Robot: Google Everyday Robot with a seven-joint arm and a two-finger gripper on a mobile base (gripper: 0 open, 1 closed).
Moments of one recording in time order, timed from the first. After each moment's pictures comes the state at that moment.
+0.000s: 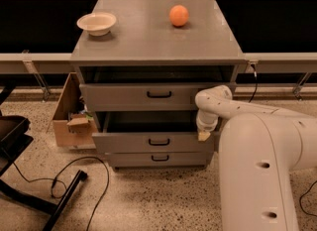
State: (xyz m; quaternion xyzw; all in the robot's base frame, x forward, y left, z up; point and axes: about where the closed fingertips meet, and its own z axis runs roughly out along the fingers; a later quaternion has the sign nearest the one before) arm 0.724 -0.211 0.441 -0.70 0.71 -0.06 0.06
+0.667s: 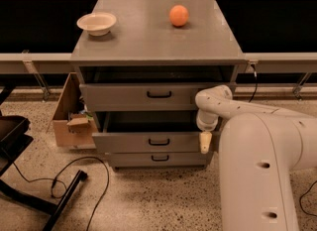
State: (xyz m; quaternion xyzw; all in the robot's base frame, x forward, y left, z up) arm 0.724 -0.211 0.441 -0.70 0.71 -0.06 0.06
